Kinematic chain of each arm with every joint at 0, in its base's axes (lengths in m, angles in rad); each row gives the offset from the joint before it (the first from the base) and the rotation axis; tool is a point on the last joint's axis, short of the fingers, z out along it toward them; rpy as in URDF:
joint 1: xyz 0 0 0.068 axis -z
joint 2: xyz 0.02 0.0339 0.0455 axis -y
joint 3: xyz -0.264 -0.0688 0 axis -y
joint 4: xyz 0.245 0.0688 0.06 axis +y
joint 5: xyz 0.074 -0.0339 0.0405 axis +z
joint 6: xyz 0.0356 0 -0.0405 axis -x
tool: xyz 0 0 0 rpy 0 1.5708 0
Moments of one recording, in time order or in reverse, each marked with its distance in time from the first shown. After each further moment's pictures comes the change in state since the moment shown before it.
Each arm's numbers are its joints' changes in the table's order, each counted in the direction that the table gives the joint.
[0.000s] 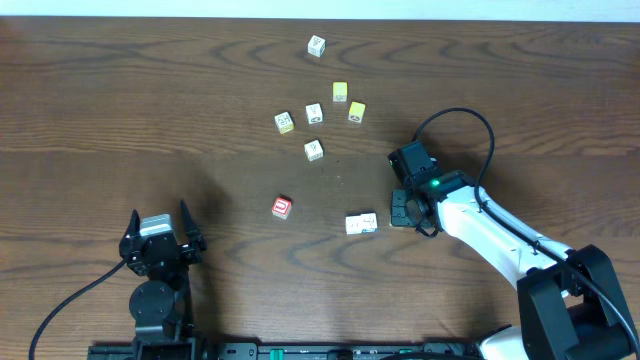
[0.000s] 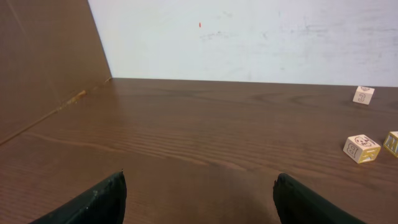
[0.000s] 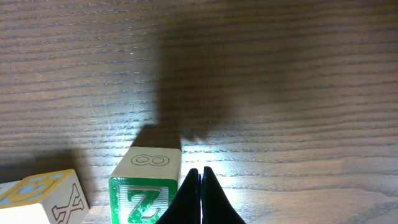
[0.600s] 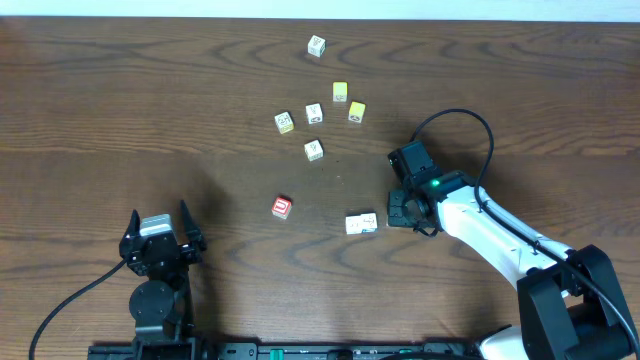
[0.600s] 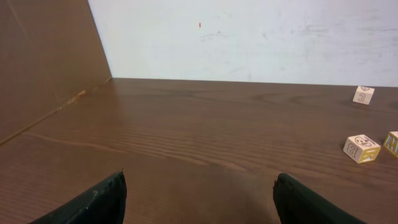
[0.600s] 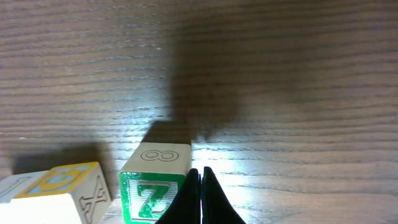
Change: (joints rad) left arm 0.000 0.000 0.000 0.000 0.000 0.000; right arm 0.000 0.000 0.000 -0.018 0.065 0.000
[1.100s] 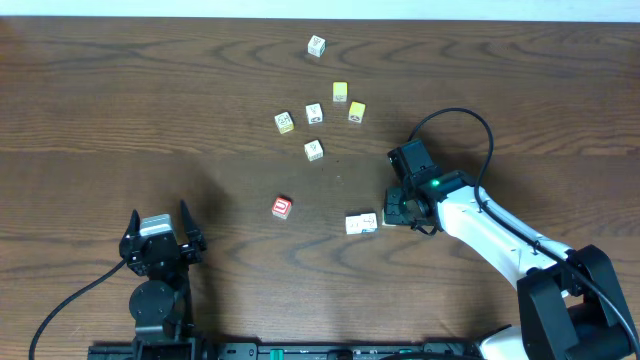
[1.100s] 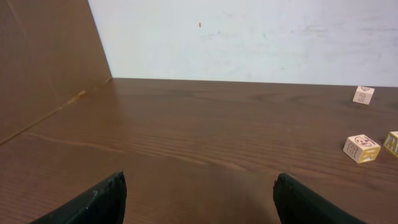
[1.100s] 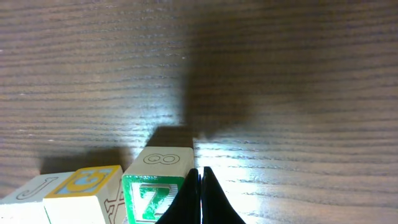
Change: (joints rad) left arm 0.000 0.000 0.000 0.000 0.000 0.000; right arm -0.001 0.000 0.000 -0.037 0.039 0.000
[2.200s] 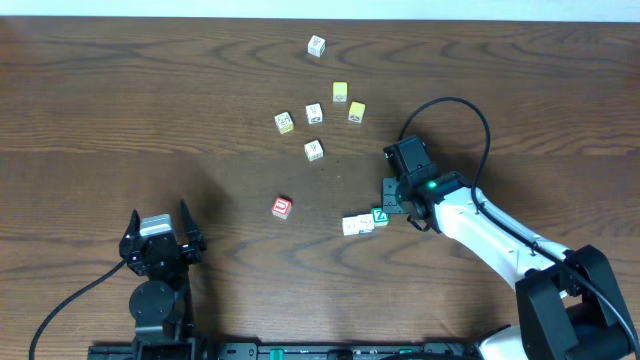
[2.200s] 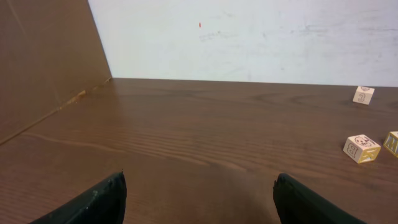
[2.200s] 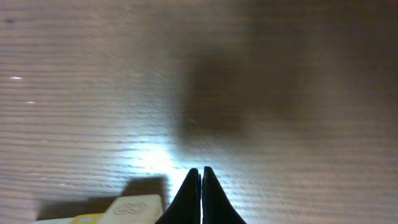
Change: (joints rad) left arm 0.000 0.000 0.000 0.000 0.000 0.000; right arm -0.018 0.000 -0.001 -0.133 -0.100 0.071
